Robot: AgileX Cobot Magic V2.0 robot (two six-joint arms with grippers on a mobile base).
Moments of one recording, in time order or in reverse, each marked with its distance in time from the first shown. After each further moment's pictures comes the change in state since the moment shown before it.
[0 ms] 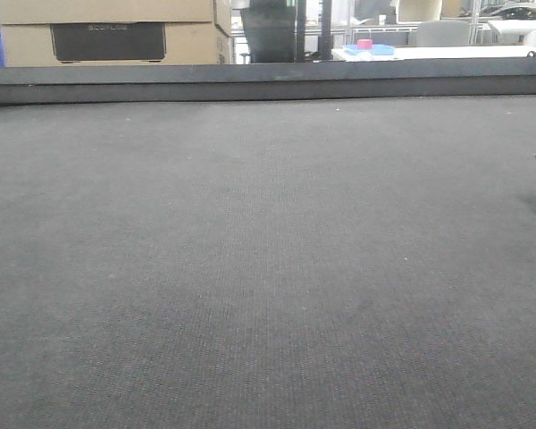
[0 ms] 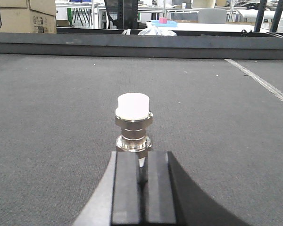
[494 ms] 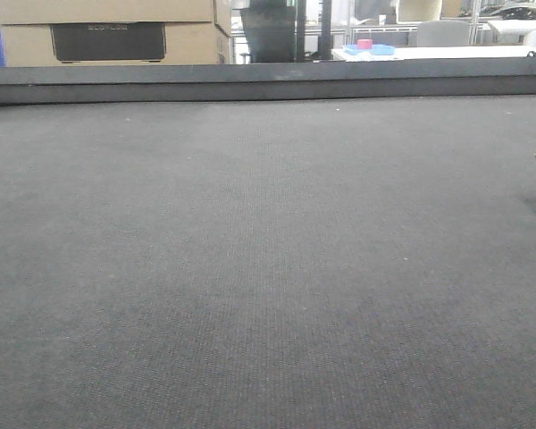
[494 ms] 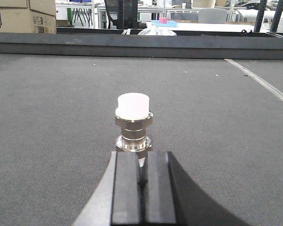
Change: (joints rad) left arm 0.000 0.000 0.000 0.000 0.000 0.000; right arm 0.000 0.000 0.000 0.000 0.000 0.000
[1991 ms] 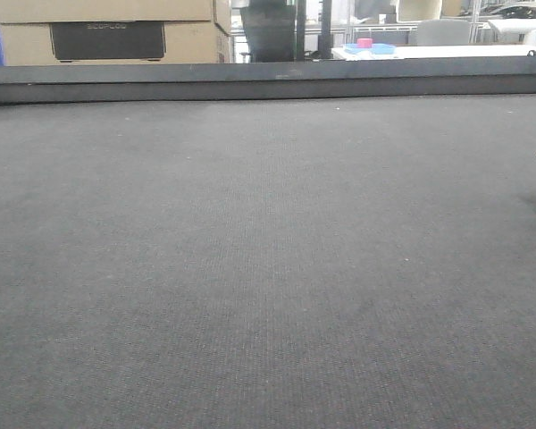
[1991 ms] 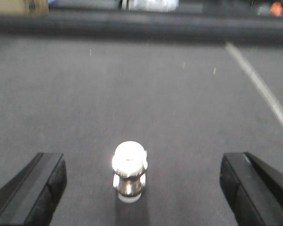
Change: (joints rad) left arm -0.076 0.496 -0.693 0.031 0.528 -0.066; right arm 0.012 0.595 -0.752 -0.024 0.451 0.000
